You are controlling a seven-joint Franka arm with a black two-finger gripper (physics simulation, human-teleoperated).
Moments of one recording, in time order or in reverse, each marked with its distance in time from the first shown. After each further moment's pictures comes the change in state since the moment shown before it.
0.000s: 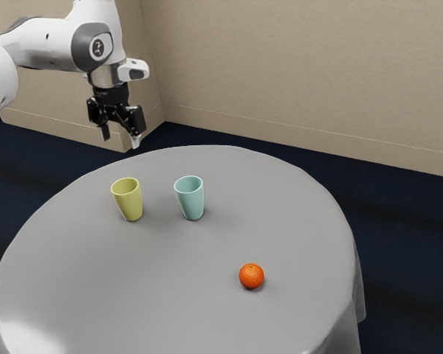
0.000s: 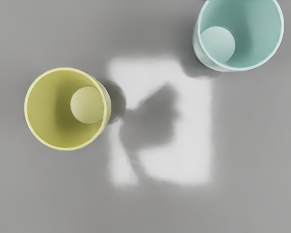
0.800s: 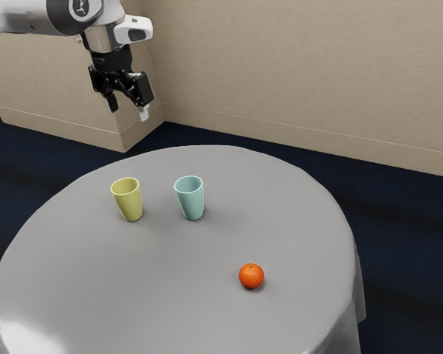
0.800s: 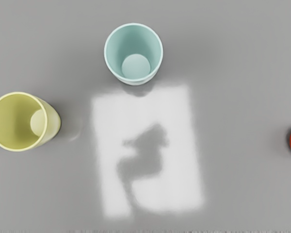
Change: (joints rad) arm -0.121 -0.209 -0.019 -0.026 0.006 -0.063 -0.025
